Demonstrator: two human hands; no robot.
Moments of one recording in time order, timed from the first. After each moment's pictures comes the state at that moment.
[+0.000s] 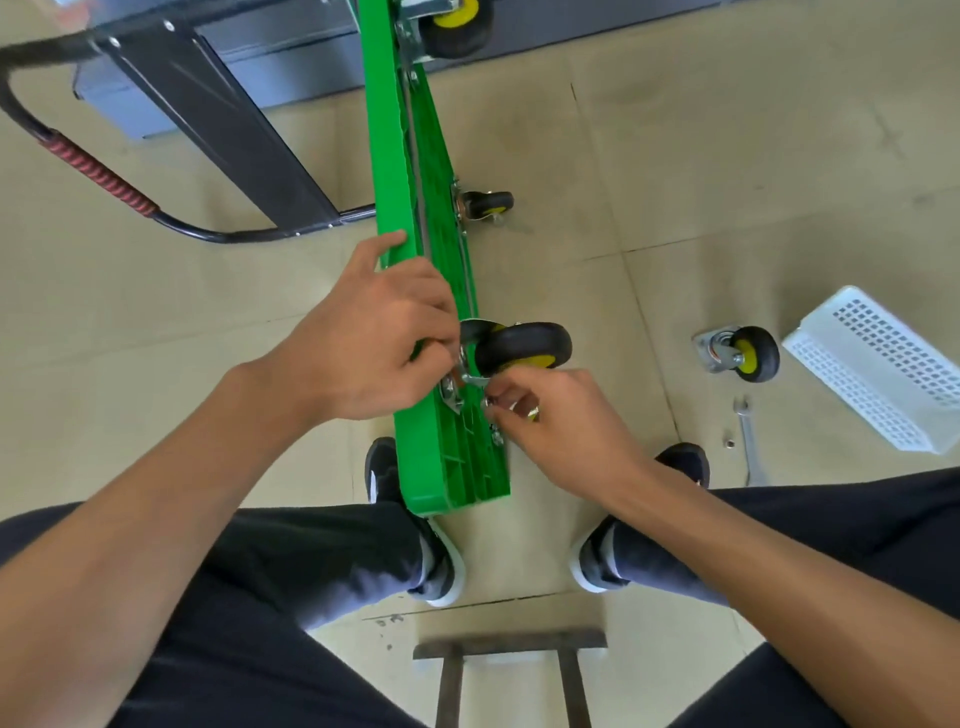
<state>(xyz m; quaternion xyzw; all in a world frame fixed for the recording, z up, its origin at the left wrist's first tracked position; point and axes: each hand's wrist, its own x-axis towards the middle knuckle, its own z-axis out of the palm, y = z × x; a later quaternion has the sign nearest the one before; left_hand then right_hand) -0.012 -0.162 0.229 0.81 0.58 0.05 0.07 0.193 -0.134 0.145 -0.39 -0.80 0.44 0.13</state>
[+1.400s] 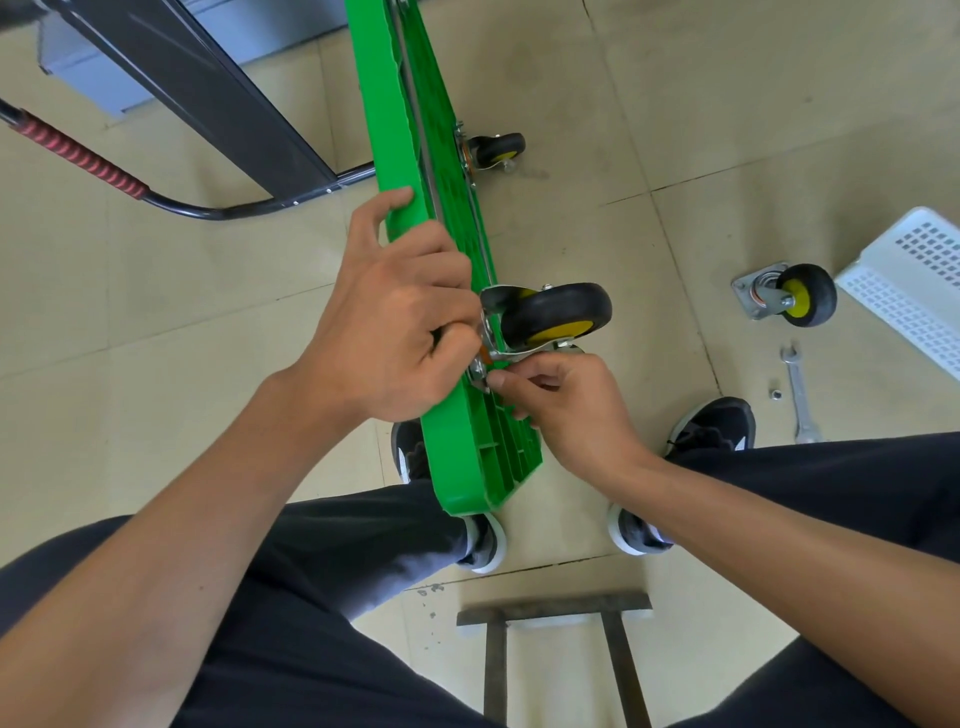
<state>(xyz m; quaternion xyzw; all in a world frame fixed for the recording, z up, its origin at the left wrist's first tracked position) -0.013 -0.160 0.206 0.80 0.58 0.15 0.01 0.164 -0.153 0.118 -0.47 -0.54 0.66 0.21</state>
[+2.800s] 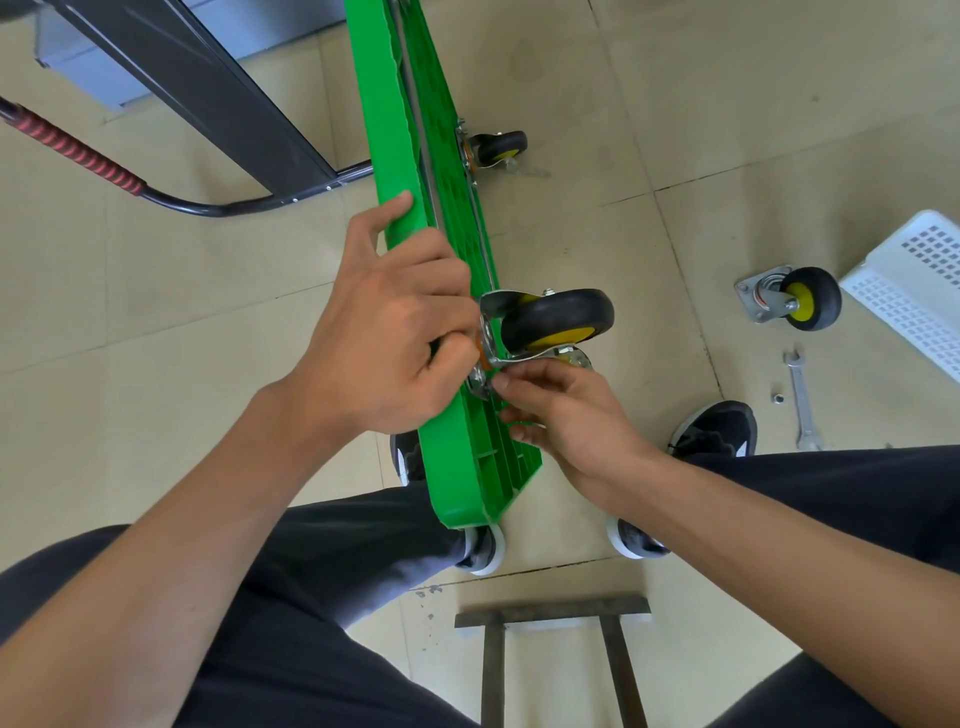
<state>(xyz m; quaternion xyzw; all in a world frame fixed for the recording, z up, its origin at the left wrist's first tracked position) -0.015 -0.161 0.204 0.80 0.58 0.14 0.01 0.159 -0.152 0.115 -0.50 -0.28 0.80 0.17</state>
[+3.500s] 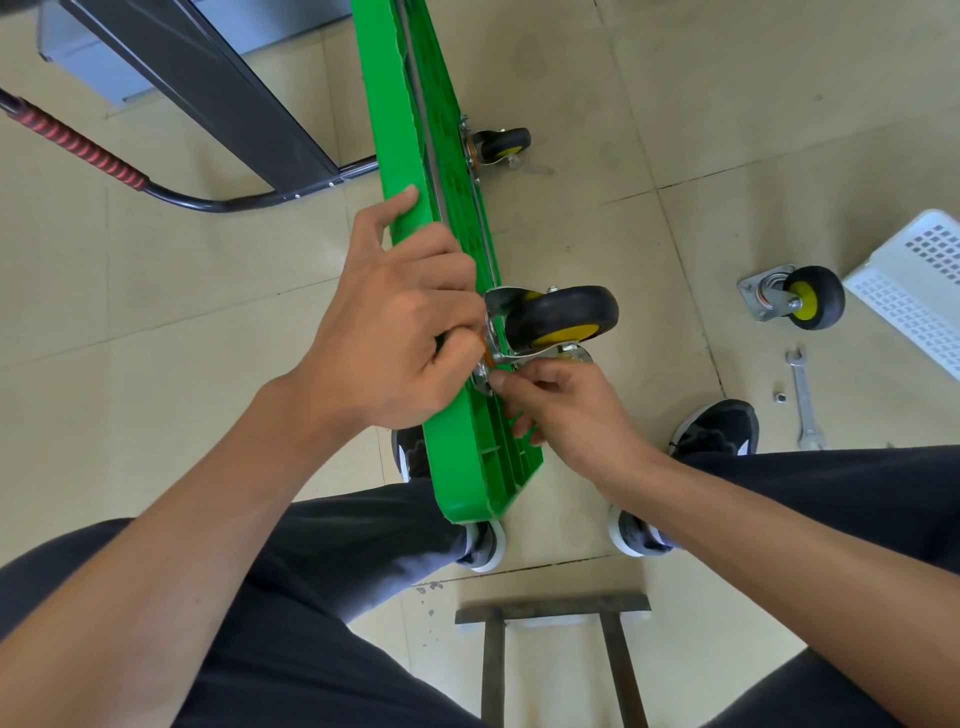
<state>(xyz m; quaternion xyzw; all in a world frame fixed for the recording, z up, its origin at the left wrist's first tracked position) -0.014 -0.161 0.204 0.80 0.59 0.15 0.02 0.162 -0.150 0.116 -0.50 -0.49 0.70 0.13</state>
